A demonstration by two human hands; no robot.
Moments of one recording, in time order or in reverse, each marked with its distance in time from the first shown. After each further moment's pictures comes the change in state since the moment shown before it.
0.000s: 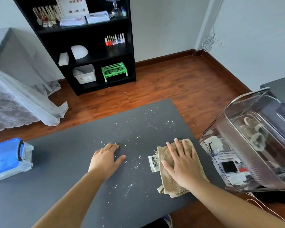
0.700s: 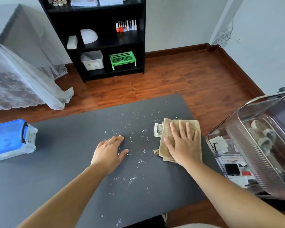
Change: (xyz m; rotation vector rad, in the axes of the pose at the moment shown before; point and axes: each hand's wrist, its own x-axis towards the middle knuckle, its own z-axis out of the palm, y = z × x) left_hand -0.007 -0.001 0.005 0.035 -0.003 0.010; right_hand 0.063 -0.008 0.000 -0.018 0.032 0.040
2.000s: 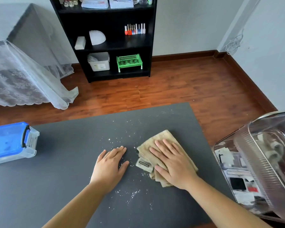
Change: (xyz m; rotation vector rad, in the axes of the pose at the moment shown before) left_hand -0.011 -0.004 0.011 -0.059 0.068 -0.041; right_hand -0.009 -0.020 -0.002 0.039 -0.028 -0.592
